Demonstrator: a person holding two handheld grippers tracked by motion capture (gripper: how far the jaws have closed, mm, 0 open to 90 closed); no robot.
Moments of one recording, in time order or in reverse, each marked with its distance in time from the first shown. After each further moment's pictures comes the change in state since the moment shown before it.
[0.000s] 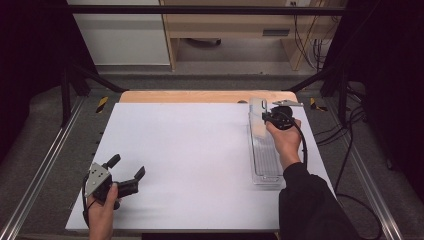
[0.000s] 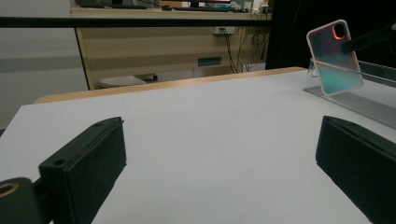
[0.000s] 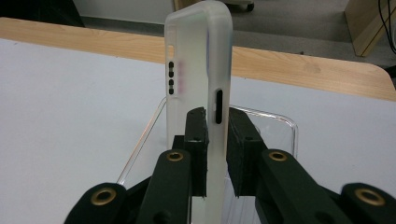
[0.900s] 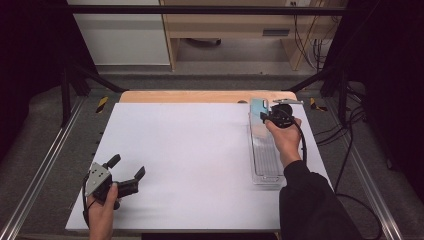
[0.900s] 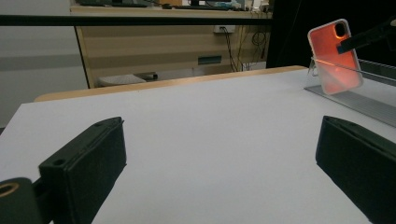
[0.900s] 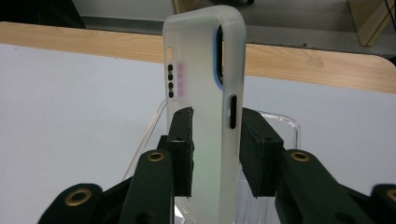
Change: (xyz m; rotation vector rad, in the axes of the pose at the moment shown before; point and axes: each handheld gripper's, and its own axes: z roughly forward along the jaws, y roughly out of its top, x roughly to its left) left arm 0.000 -0.001 0.001 0.005 0.000 -0.004; right arm -0.002 0.004 0.003 0.024 0.005 0.035
